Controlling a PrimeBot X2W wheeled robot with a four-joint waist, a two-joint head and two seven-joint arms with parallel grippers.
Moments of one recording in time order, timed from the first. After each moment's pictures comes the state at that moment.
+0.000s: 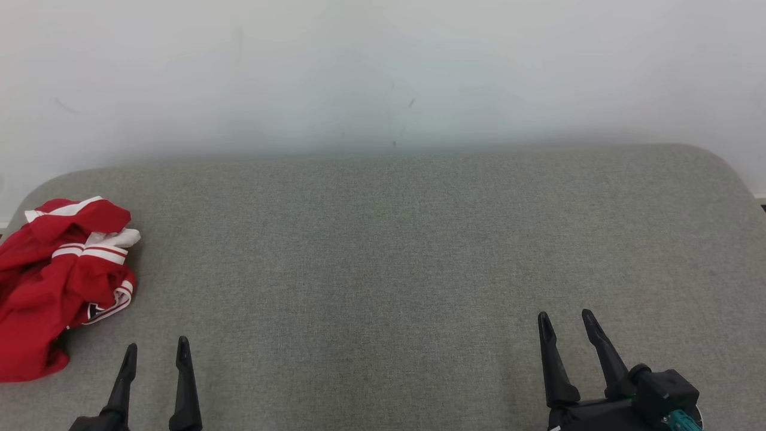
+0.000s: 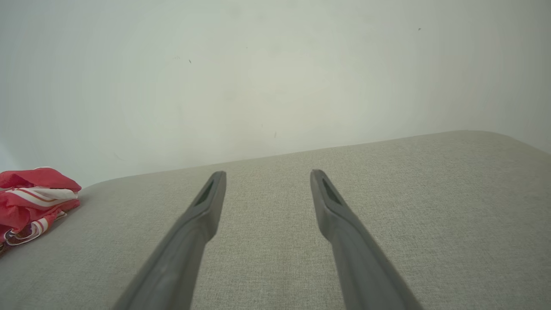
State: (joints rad) left arm 0.02 0.05 0.10 0.11 -0.17 -0.10 -0.23; right arm 0.01 -0.05 0.03 0.13 0.21 0.13 -0.23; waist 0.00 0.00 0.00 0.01
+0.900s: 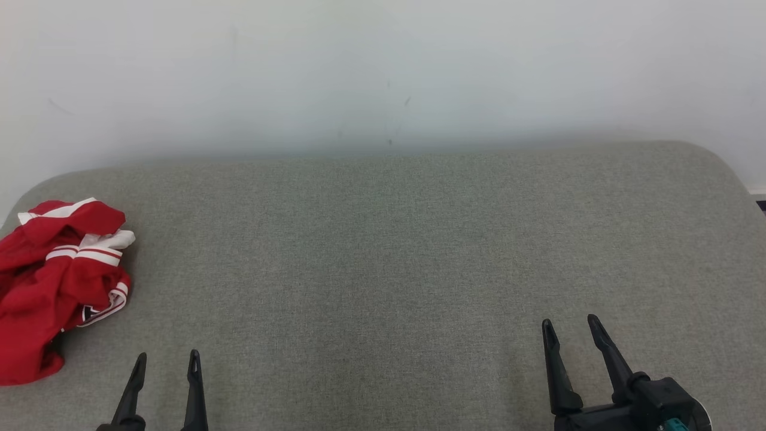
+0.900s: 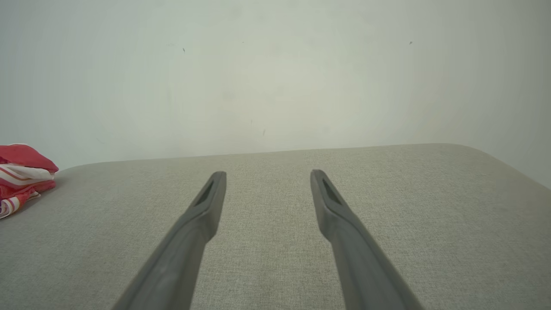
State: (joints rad) left arm 0.04 0.05 0.10 0.14 -0.04 -0.11 -0.26; right arm 0.02 -0.05 0.01 0.15 0.10 0.13 -0.26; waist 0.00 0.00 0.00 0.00
